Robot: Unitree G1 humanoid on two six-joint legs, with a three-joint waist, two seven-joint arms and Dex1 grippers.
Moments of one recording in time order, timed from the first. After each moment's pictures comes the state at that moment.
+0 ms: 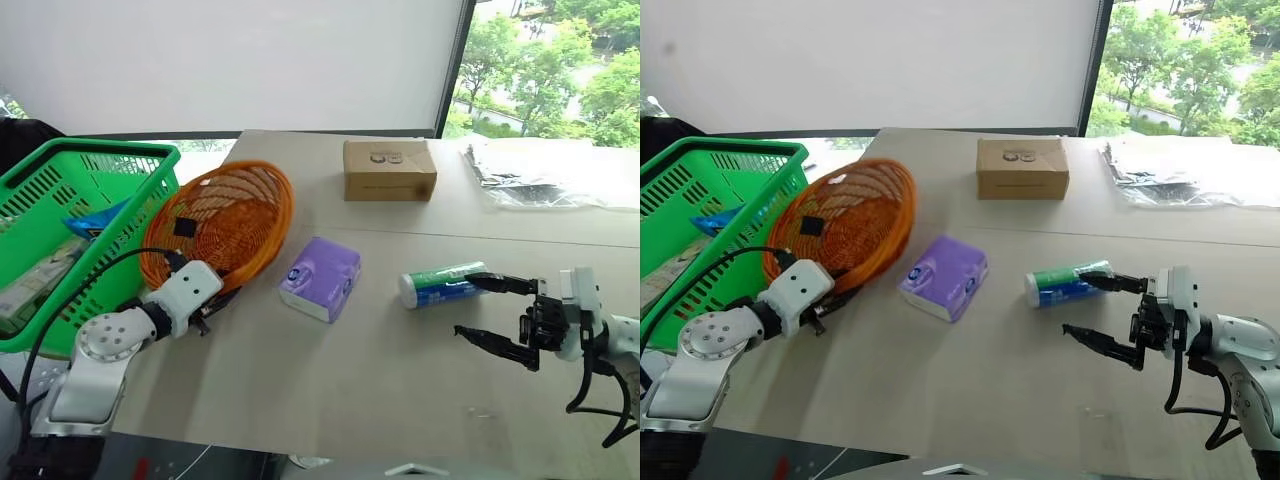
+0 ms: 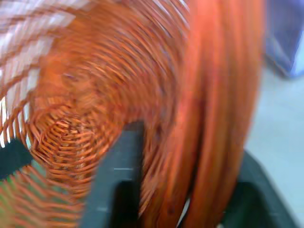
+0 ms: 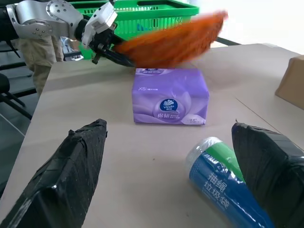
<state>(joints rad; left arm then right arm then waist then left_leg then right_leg) 0.06 0.80 0.18 -0.14 -0.04 0.12 -0.71 0.14 -0.70 -0.20 -0.35 0.67 0.22 1.18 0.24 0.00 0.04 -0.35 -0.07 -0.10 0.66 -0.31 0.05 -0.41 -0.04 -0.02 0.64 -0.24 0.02</state>
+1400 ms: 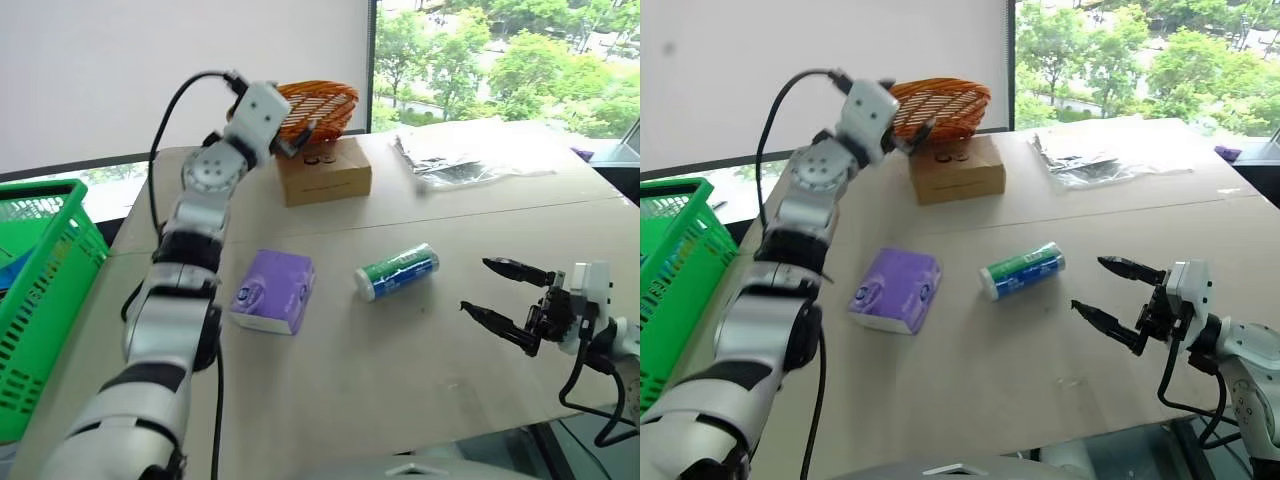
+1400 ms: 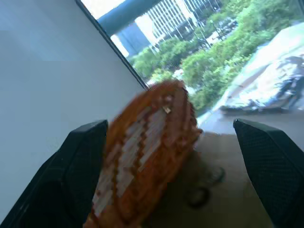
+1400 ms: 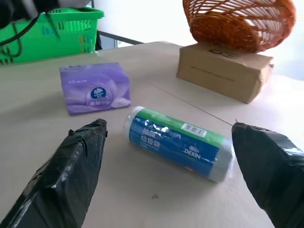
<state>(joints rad) -0.72 0.58 0.00 0.38 -0.07 0.05 -0.60 0.19 -0.65 -0.29 -0.37 0.63 0.19 1.04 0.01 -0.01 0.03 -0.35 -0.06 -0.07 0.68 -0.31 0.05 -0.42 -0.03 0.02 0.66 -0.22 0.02</state>
